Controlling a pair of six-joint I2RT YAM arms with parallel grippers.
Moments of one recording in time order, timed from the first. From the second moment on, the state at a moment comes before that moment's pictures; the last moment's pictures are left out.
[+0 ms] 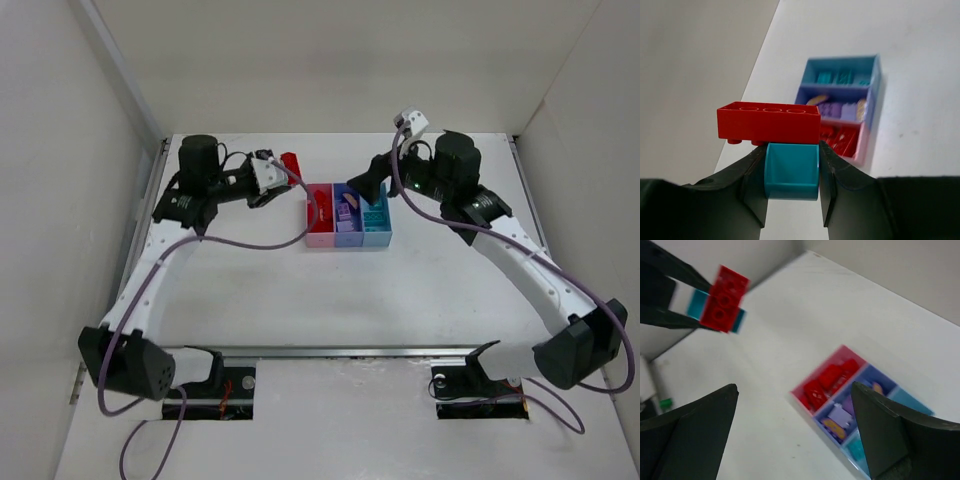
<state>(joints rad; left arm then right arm) -0.20 1.31 1.30 -0.46 0.82 0.85 0.47 1.35 1.30 -0.14 -0.35 0.11</state>
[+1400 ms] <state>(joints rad) -0.48 1.14 1.09 -0.22 0.49 0.47 0.54 1.46 1.28 0.12 -0.54 0.67</state>
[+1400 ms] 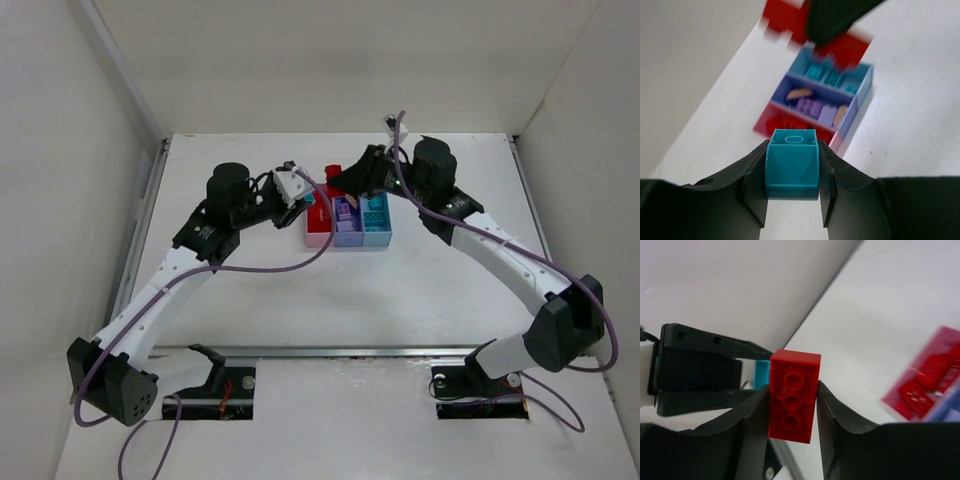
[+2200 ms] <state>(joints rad) -0.42 1.22 1.03 -0.33 0.11 0.25 0.61 1.97 1.48 0.03 -0.05 0.66</state>
